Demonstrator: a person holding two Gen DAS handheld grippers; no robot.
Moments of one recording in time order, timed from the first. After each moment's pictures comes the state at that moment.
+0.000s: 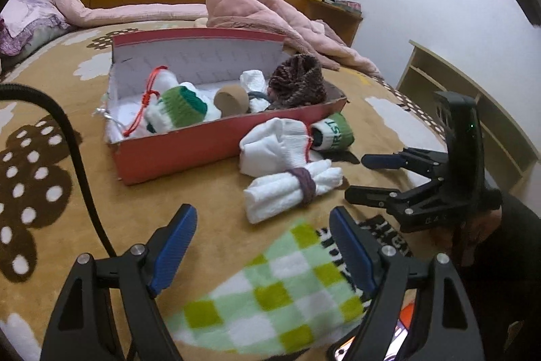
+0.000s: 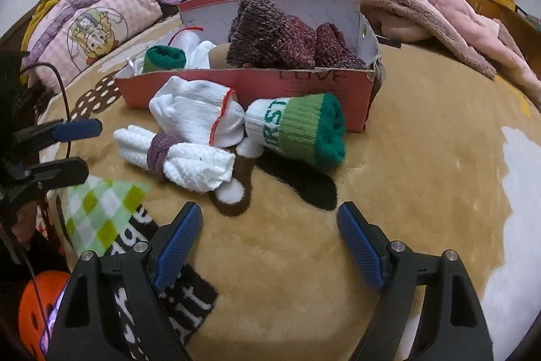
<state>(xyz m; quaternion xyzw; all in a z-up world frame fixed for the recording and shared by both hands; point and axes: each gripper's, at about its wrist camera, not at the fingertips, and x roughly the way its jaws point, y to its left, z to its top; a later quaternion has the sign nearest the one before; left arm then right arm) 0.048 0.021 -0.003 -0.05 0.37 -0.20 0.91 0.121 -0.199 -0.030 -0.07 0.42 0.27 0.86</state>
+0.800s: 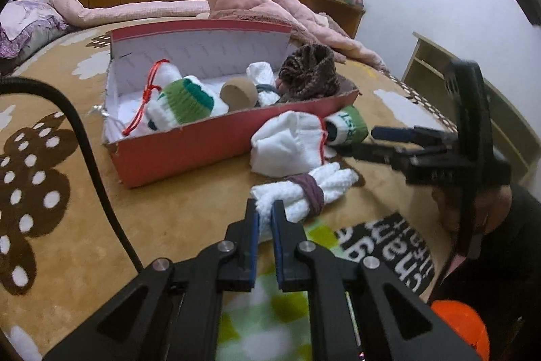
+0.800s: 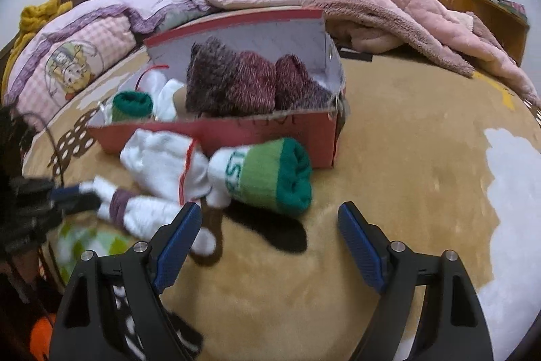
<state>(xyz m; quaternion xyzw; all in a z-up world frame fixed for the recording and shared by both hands) 0.056 0.022 -0.013 -0.03 0.38 -0.19 0.91 0.143 -0.202 -0.018 -0.03 0.40 0.22 0.89</state>
